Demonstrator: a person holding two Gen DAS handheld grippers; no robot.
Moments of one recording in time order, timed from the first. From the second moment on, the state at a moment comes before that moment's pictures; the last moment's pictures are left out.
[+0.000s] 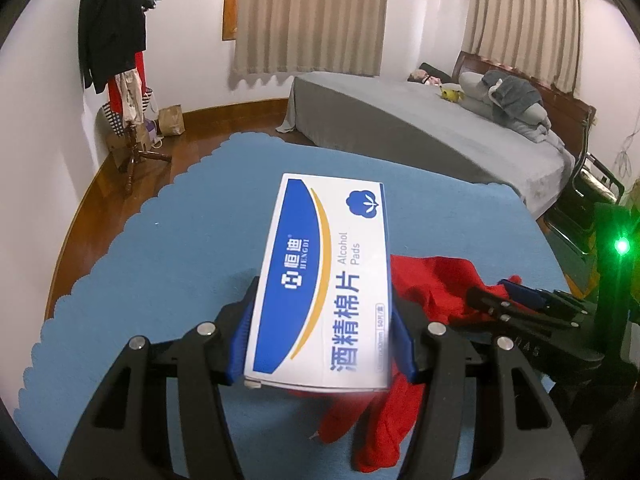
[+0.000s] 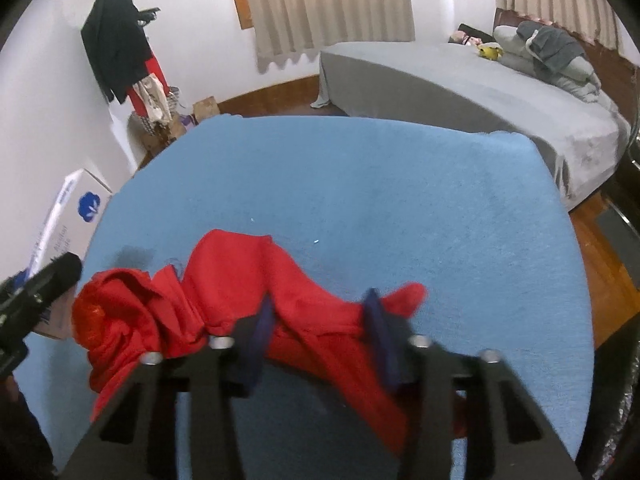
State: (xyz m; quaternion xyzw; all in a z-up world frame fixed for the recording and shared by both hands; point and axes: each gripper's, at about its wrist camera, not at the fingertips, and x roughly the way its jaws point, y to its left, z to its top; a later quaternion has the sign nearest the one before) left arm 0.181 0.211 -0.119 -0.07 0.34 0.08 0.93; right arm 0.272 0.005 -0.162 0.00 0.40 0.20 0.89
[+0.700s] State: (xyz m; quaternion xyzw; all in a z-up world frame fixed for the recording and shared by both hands) left arm 0.163 0.159 -0.095 -0.07 0.33 0.04 0.94; right arm 0.218 -0.060 -0.095 0.07 0.35 0.23 0.91
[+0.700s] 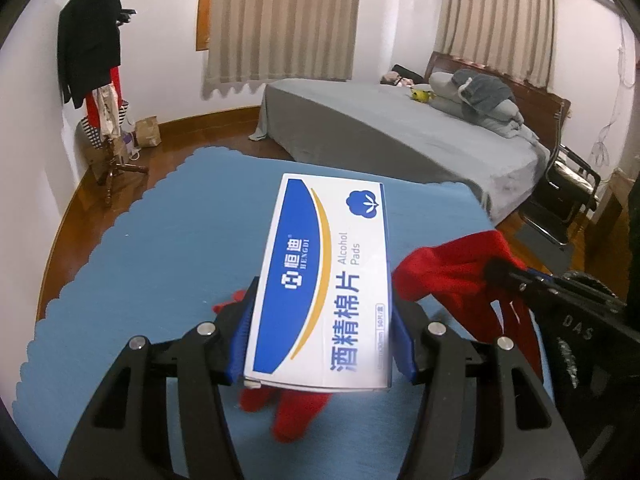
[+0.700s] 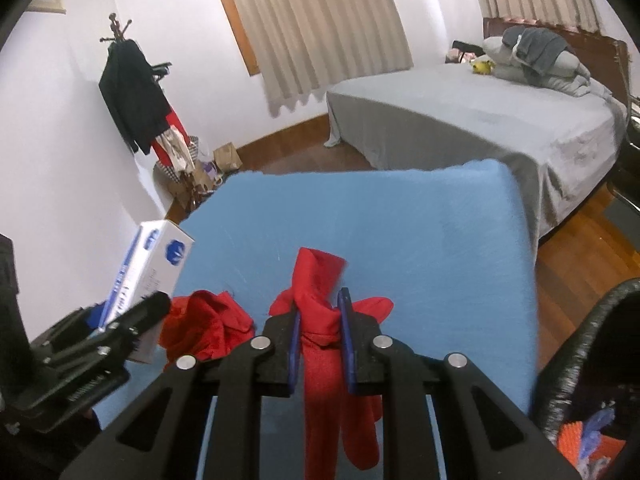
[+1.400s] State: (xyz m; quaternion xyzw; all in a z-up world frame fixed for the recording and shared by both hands) left arm 0.134 0.080 -0.063 -0.06 0.31 -0.02 0.95; right arm 0.150 -0.148 -0.042 0.09 0.29 0.18 0.94
